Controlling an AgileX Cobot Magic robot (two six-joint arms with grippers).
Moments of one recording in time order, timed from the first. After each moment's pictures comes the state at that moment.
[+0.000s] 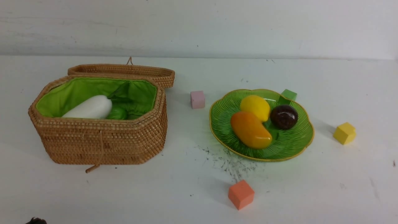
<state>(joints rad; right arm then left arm) 0.10 0.33 -0.62 0.28 0.99 -0.03 -0.22 0.04 -0.15 -0.59 0.37 0.31</state>
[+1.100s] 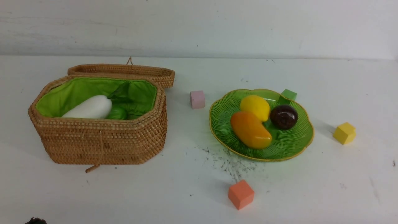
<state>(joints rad) 0.00 -0.01 0.02 0.01 0.38 -0.03 -0.22 0.04 -0.15 -0.59 0.37 0.31</state>
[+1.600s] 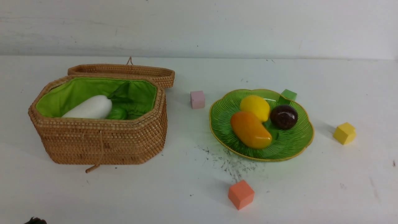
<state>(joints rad) 0.00 -0.01 0.02 0.01 0.38 -0.03 -0.22 0.04 -0.15 -0.59 0.37 0.31</state>
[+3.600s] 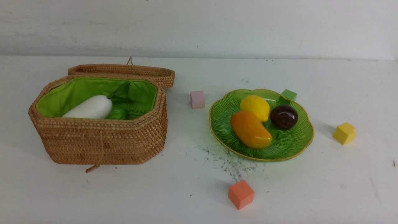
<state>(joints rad) 0.00 -0.01 0.02 0.01 0.38 -0.03 -0.09 -0.01 0.03 -0.13 0.37 -0.29</state>
